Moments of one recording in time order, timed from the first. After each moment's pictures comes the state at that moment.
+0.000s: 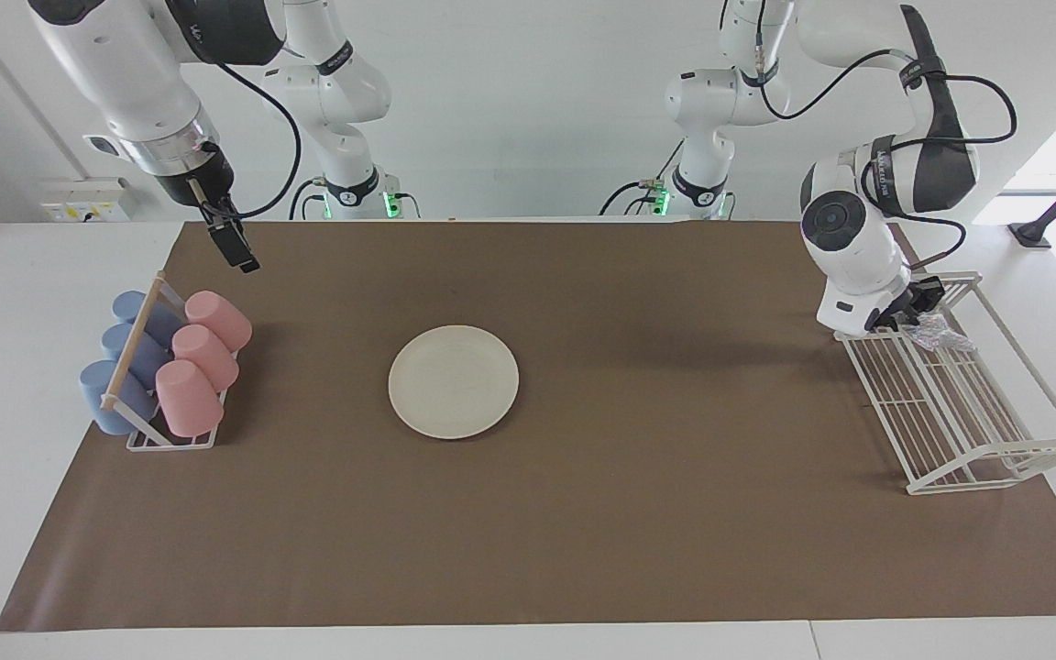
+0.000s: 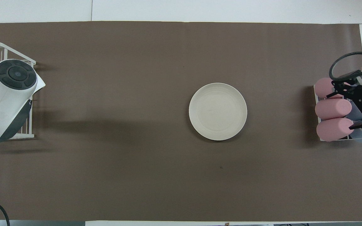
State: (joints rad) left arm -0.09 0.09 -0.01 -1.98 0.80 1.85 -0.32; right arm 0.01 -0.07 -0.01 -1.70 0.00 1.54 1.12
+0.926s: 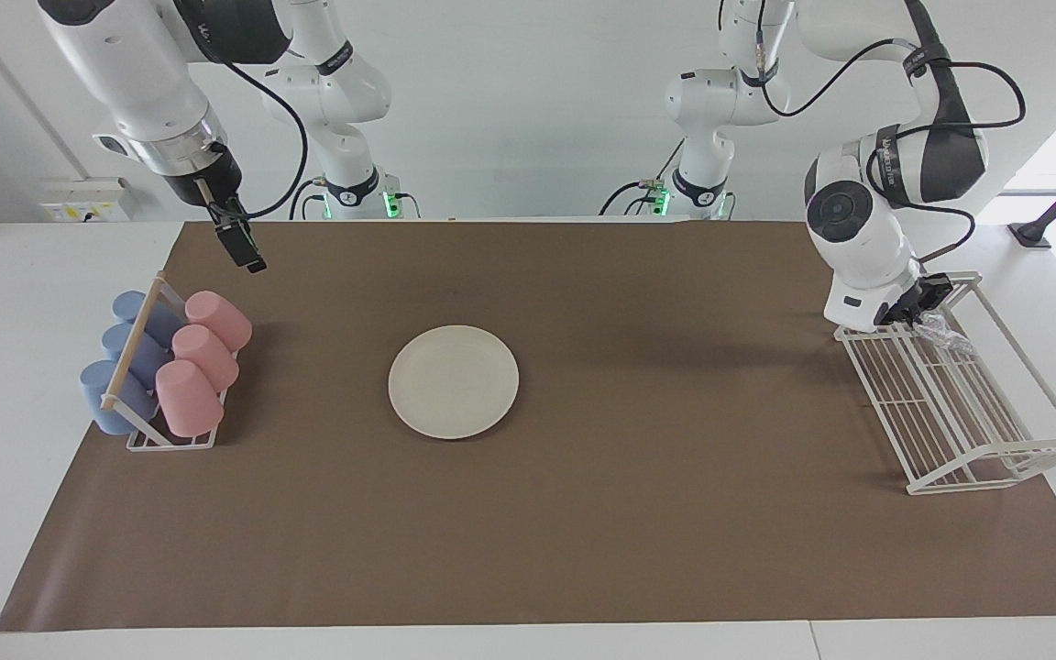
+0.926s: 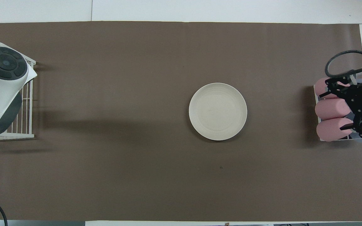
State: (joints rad) left arm -0.10 0.09 -0.03 -1.86 0.79 1.76 -0.31; right arm 0.01 -0.07 0.00 -1.70 0.06 1.54 1.14
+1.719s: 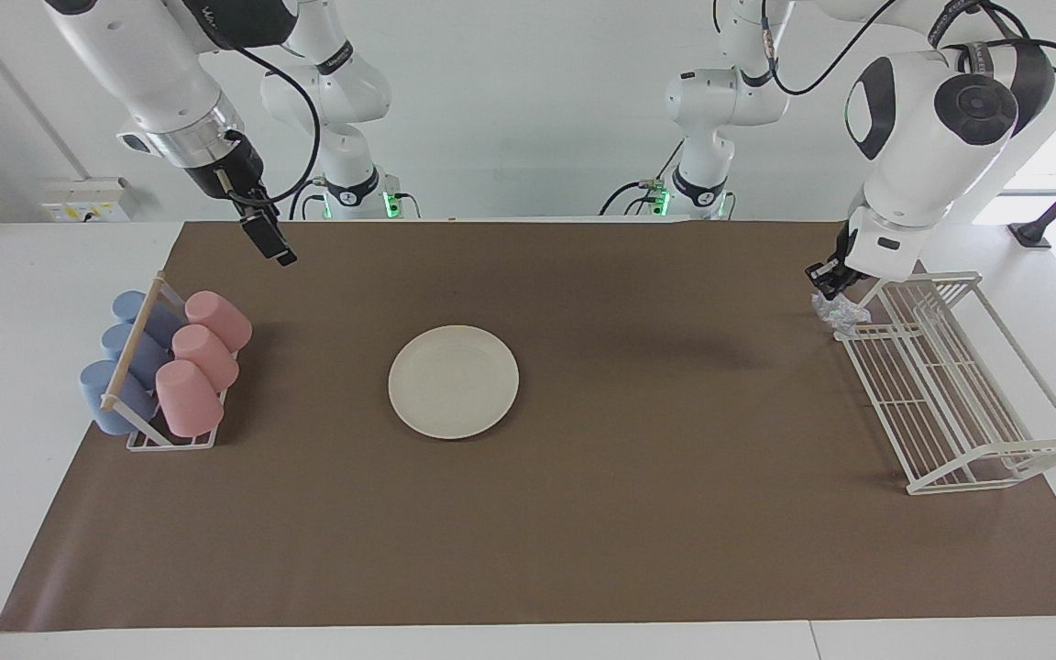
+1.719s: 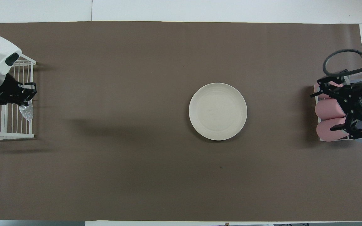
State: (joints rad) left arm -0.10 0.09 -0.03 -1.64 0.00 1.58 -0.40; right arm 0.02 -0.08 0.03 -1.69 0.14 1.54 1.20
